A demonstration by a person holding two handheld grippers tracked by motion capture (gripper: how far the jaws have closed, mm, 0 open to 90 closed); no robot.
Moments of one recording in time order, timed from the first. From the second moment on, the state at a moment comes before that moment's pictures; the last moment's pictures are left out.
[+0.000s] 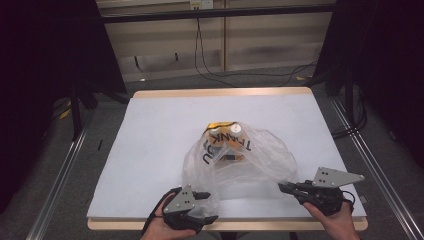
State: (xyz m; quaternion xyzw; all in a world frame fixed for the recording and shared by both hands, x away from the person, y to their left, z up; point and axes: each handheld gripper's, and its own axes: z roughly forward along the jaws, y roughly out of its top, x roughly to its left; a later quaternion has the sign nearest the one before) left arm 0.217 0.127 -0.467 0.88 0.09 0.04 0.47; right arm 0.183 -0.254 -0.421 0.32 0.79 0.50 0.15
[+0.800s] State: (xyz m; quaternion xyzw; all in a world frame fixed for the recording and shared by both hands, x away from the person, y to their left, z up) left arm 0.234 0.127 -0.469 0.89 0.12 0.00 0.43; right arm 0.191 -0.256 -0.421 0.32 0.79 0.50 0.14
